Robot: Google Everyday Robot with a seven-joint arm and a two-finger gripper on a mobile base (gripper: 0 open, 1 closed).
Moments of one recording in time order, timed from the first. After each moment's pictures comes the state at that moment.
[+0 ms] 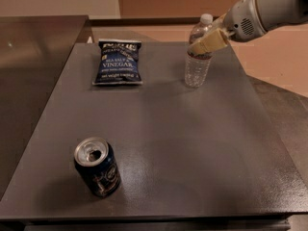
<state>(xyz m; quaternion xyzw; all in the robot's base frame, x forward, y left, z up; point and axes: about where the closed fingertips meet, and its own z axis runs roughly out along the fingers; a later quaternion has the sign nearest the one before) 0.624 -0.134 0.960 -0.47 0.77 0.20 0.39</state>
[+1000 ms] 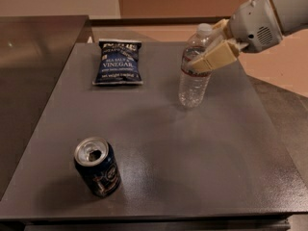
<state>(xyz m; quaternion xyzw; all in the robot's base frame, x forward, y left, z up) 0.524 -0.102 0.980 -0.58 0.69 0.24 0.36</state>
